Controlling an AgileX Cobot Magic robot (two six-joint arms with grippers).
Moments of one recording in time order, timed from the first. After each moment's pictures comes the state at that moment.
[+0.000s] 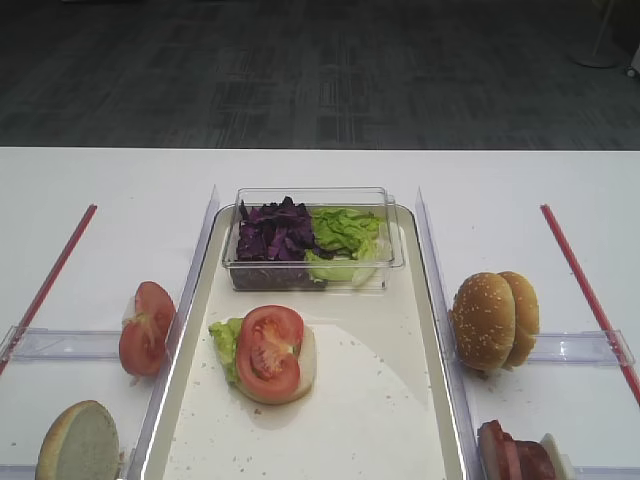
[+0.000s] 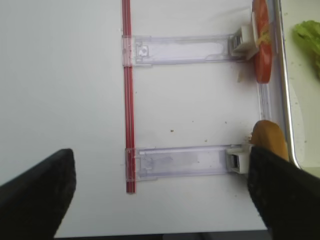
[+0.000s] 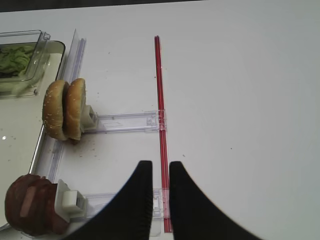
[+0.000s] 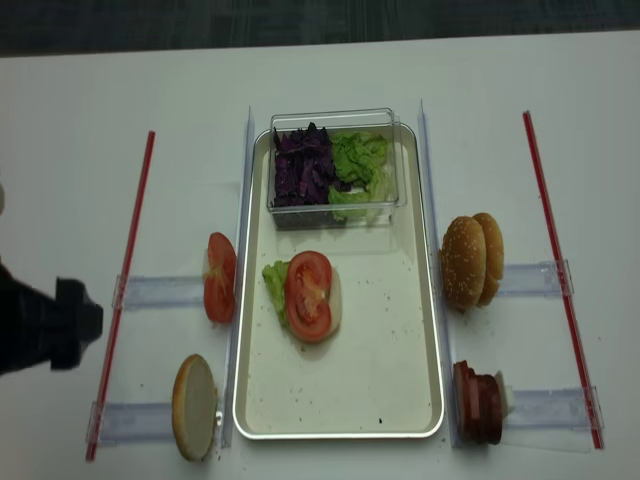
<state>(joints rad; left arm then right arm) 0.06 0.83 -0.68 -0.05 1.03 0.05 -0.04 -0.02 -0.48 0.05 1.13 0.02</state>
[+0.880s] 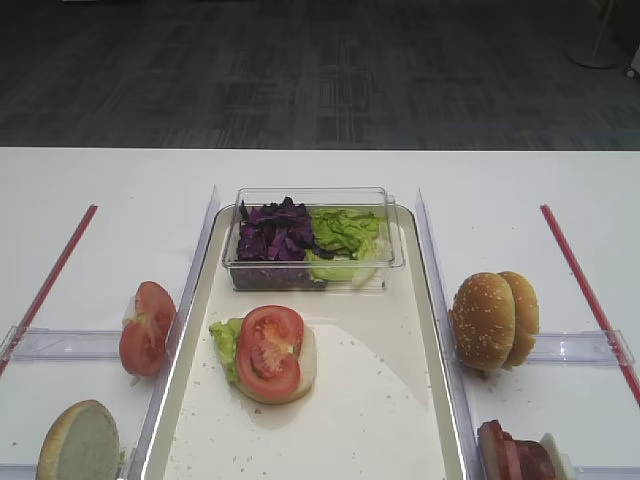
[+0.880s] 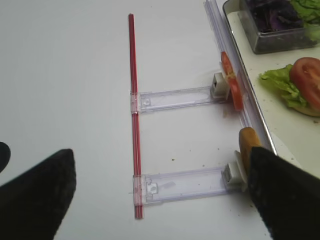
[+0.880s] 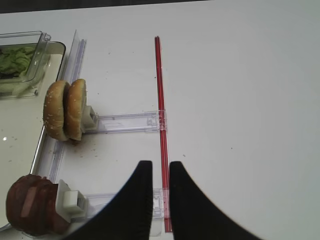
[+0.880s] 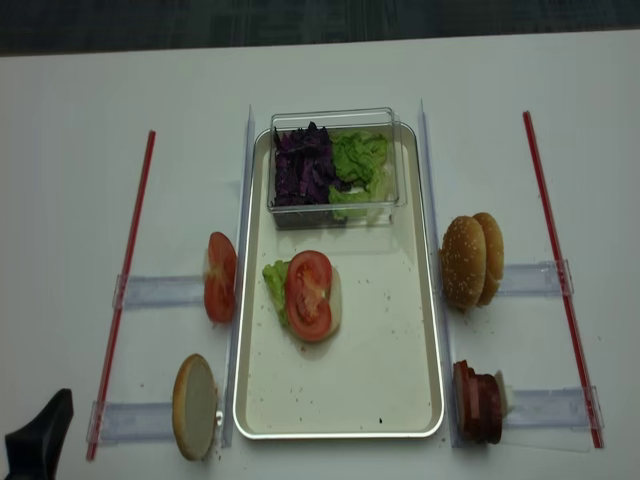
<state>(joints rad) 0.06 0.12 -0.51 -0.06 1.10 0.10 -0.04 -0.02 -0.48 0.05 1.13 0.03</state>
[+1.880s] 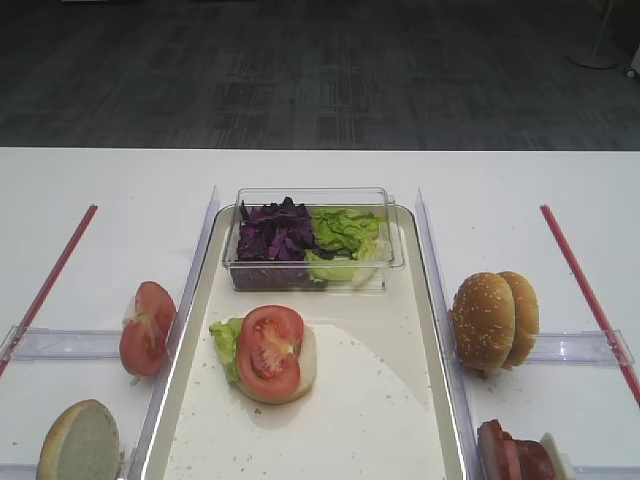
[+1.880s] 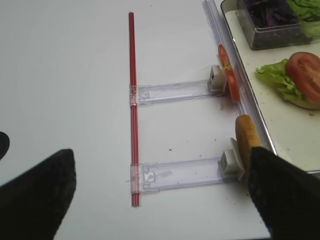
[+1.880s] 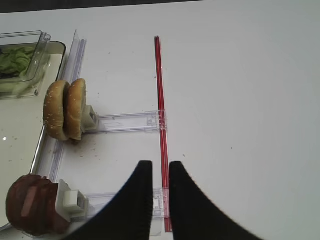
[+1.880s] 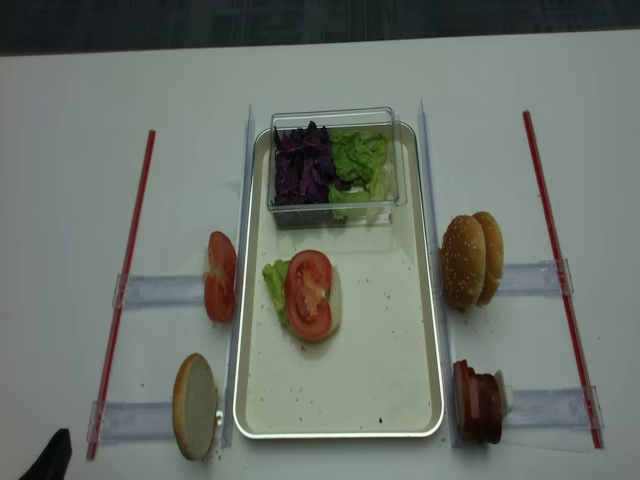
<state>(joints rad) 0.06 -0.01 -0.49 -0.05 1.19 0.07 -0.04 -0.02 -0.48 0.05 1.13 0.03</state>
